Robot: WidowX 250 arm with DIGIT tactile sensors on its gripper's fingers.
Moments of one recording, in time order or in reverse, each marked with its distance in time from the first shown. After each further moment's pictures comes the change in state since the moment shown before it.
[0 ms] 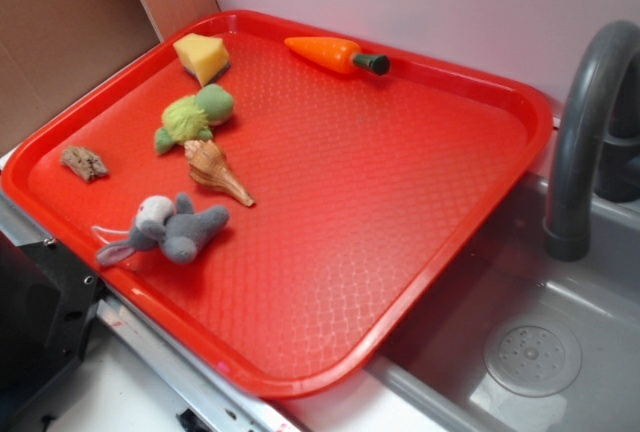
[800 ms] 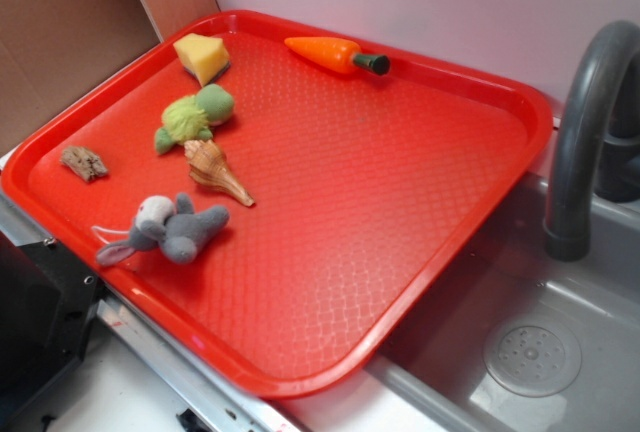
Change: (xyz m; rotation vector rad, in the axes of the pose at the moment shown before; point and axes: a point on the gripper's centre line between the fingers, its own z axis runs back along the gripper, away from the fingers) arm 0.014 0.051 -0.013 0.081 -0.079 0.482
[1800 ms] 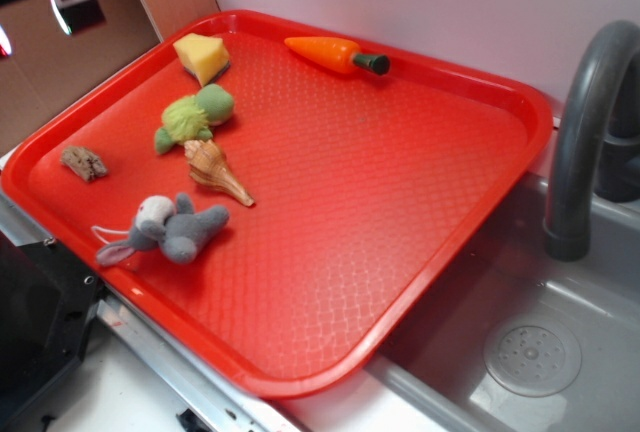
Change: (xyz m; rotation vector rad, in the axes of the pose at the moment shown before) arm 0.045 0.054 -0.105 0.238 -0.066 0.733
